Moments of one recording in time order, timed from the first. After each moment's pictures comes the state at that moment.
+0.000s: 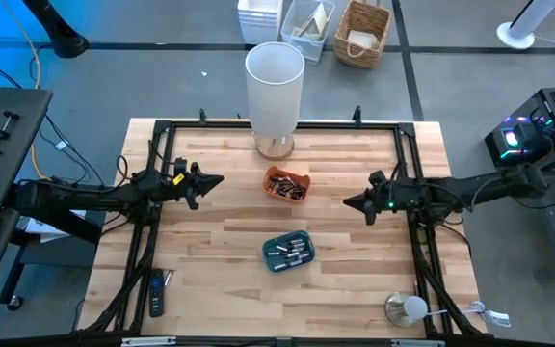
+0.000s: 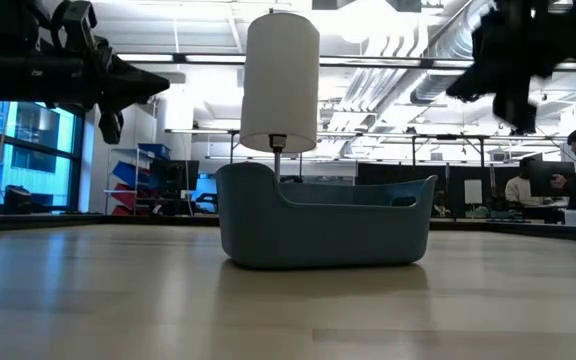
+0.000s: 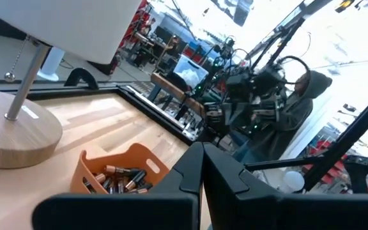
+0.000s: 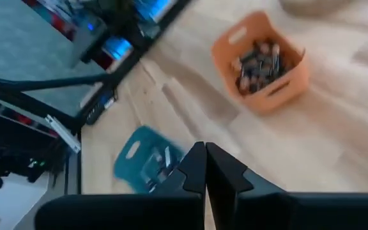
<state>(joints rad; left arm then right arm) 0.17 0.59 0.01 0.67 -0.08 -0.58 0.15 0.66 0.42 -0.20 0.23 0.86</state>
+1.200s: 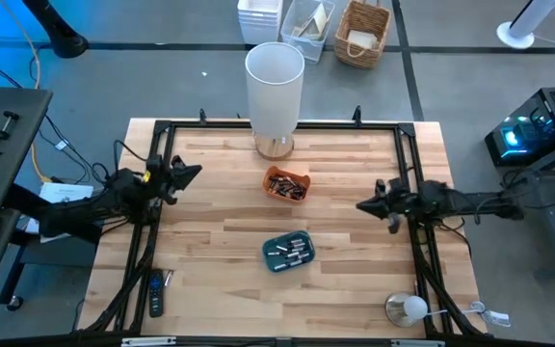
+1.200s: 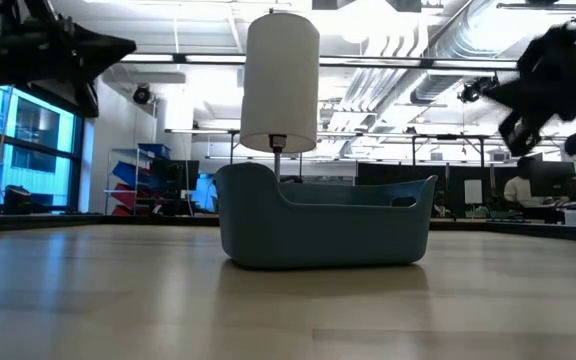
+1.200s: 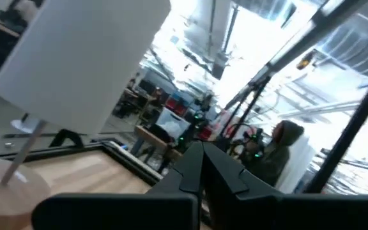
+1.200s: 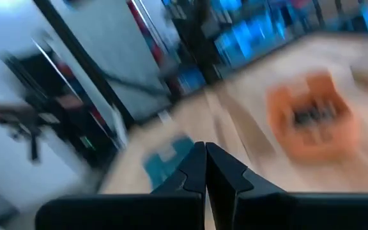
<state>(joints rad) 0.22 0.00 0.01 0.31 -0.08 -0.56 0.05 0.04 0.02 0.00 -0.01 0.50</state>
